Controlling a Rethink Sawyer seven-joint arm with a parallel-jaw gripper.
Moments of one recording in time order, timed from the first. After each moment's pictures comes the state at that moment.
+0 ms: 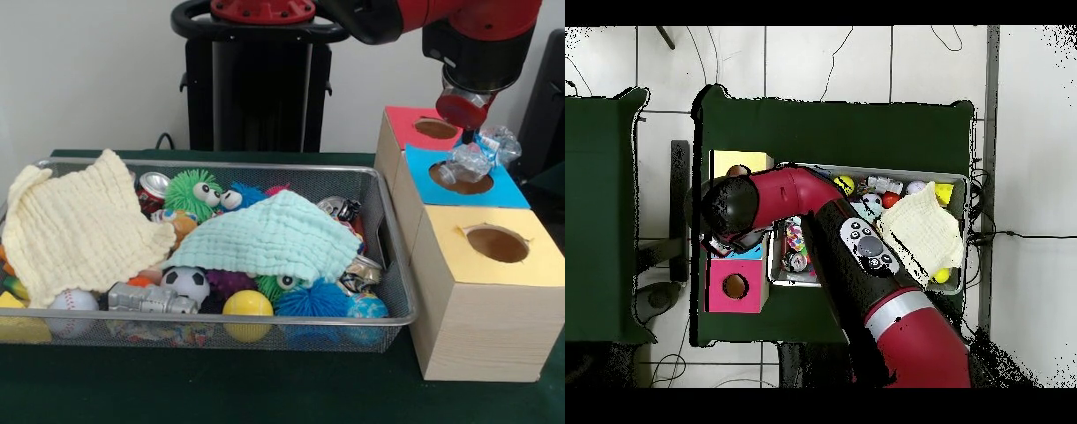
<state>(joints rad) -0.38 -0.63 0.63 1.65 -0.25 1.03 1.13</state>
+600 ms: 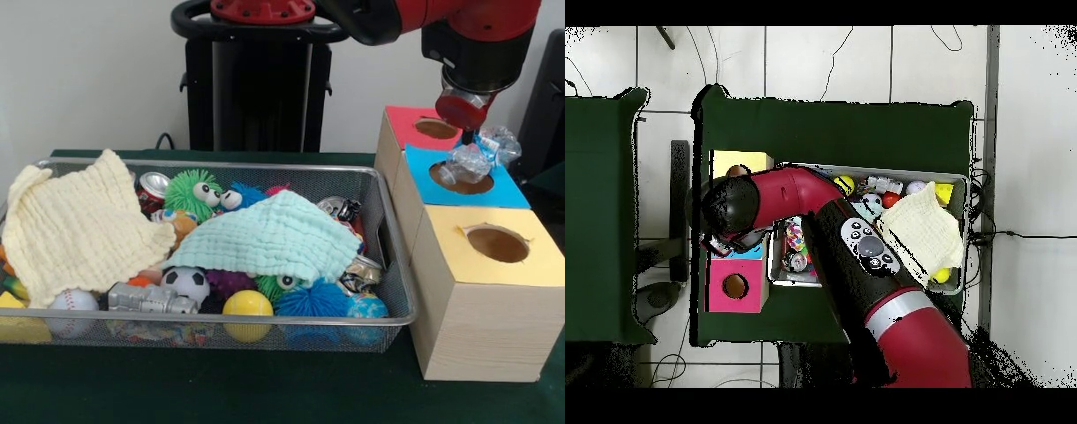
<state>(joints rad) -0.38 -0.63 0.63 1.65 -0.25 1.02 1.13</state>
